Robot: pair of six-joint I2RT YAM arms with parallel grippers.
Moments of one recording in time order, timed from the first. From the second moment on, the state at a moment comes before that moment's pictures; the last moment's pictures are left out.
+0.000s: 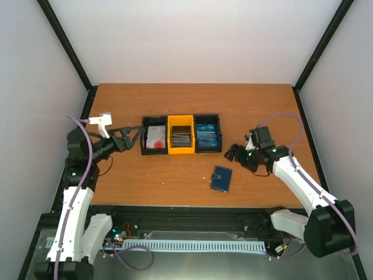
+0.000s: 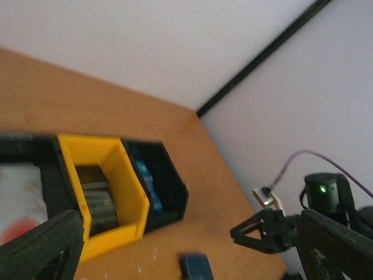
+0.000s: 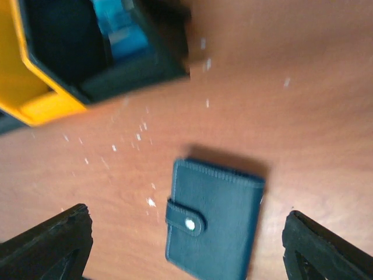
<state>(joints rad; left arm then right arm) 0.06 0.71 0.74 -0.21 0.79 -0.59 0.25 1.13 0.80 -0.68 -0.33 0.60</state>
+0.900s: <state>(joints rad) -0.69 1.47 0.81 -0.20 0.56 -0.51 0.46 1.24 0.53 -0.50 -0.20 0.82</state>
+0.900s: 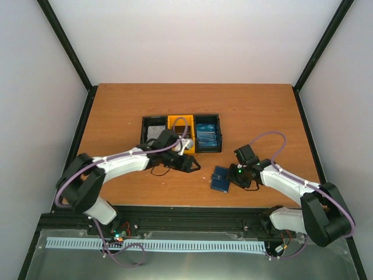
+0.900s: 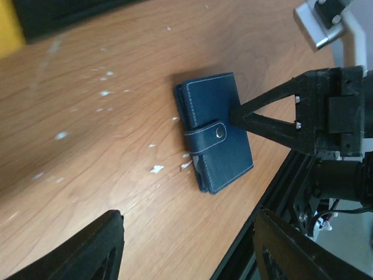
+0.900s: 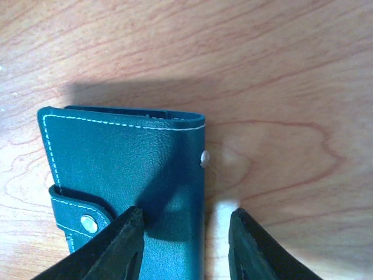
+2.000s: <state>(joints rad) -0.85 1.96 1.08 -0.10 0.54 -0.52 0.35 1.13 0.27 -0.06 -0.49 0.83</state>
